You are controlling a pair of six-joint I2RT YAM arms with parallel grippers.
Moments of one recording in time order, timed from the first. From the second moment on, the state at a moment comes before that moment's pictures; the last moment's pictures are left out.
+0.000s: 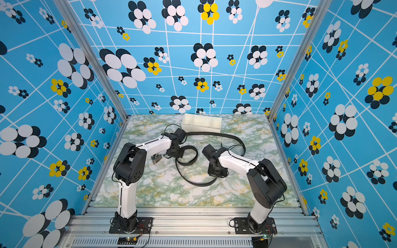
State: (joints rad) left arm -0.51 2.08 1.49 -0.77 -0.12 -0.23; right arm 0.67 1.72 1.13 -0.87 0.11 0.77
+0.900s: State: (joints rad) left arm -0.74 1.94 1.26 -0.68 -0.17 0.05; right arm 0.57 2.10 1.62 -0.73 -0.07 0.36
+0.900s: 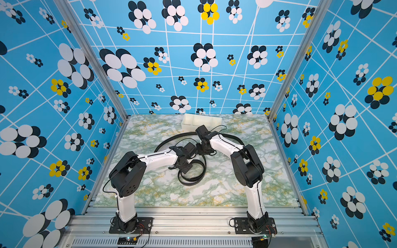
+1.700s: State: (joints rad) left arm -0.75 1.95 1.28 -0.70 -0.18 0.06; right arm 0.54 1.68 1.24 -0.75 -0.18 0.84
